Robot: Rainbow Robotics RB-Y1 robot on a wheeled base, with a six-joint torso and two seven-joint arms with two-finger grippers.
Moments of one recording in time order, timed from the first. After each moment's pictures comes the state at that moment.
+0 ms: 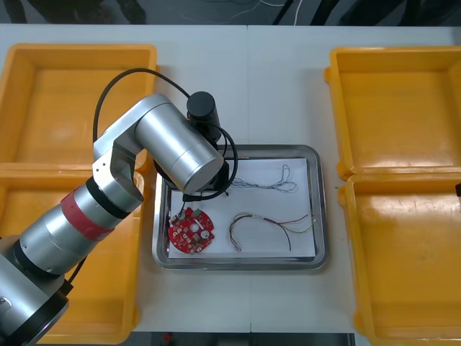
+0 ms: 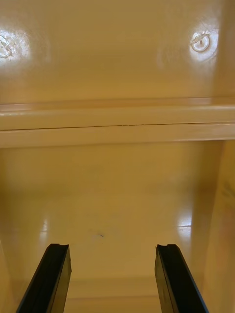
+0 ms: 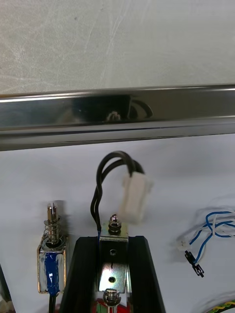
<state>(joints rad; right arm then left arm) -0.18 -0.75 -0.38 -2.11 -0.80 1.92 1.39 -0.68 0.34 -0.60 -1.70 0.36 1.61 -0.75</state>
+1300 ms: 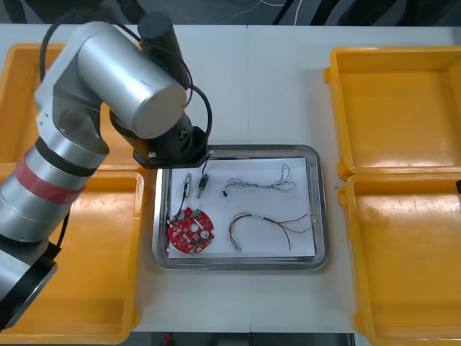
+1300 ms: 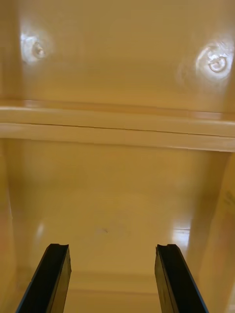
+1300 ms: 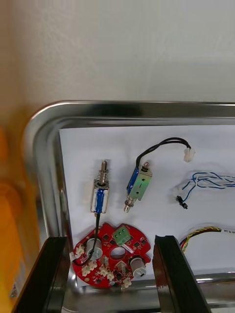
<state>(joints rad) -0.18 -0.82 -0.37 -2.17 -0.91 1.92 1.39 -0.77 0.41 -0.40 -1.84 0.57 1.91 -0.74</state>
